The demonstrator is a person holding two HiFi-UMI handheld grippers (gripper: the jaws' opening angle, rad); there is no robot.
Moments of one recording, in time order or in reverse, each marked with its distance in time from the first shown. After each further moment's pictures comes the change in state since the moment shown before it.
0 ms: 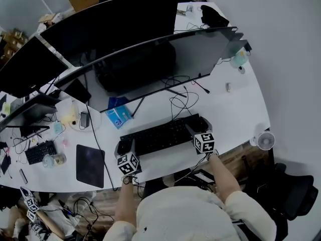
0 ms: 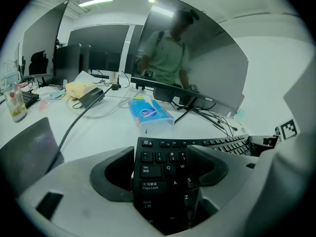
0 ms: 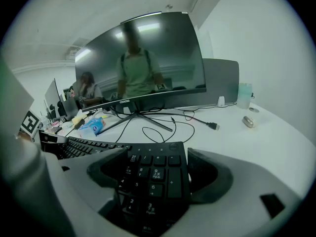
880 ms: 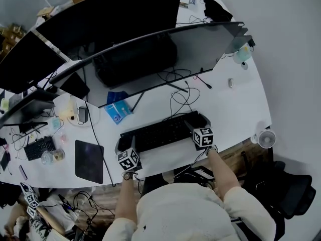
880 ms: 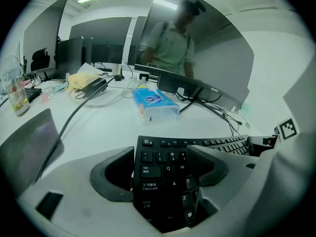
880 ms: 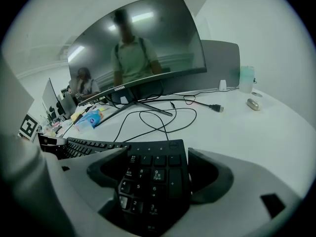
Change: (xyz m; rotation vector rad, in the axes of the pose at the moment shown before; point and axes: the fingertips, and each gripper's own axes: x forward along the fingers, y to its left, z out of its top) left arm 0.007 0.007 -0.025 -0.015 0.075 0.042; right arm 0.022 -0.003 -0.033 0.060 0.110 0.028
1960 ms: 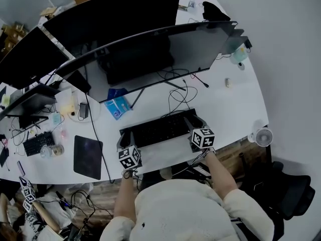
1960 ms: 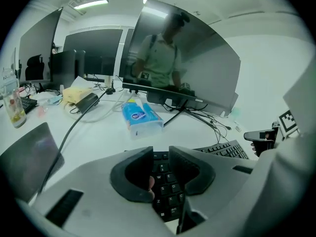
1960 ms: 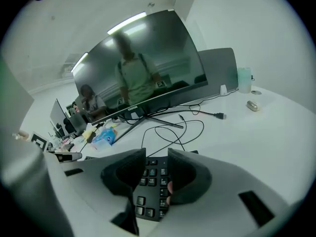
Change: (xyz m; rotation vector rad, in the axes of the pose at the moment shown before) left arm -0.028 -0.033 0.024 0.059 -0.086 -0.059; right arm -0.043 0.034 0.030 0.112 -0.081 0.087
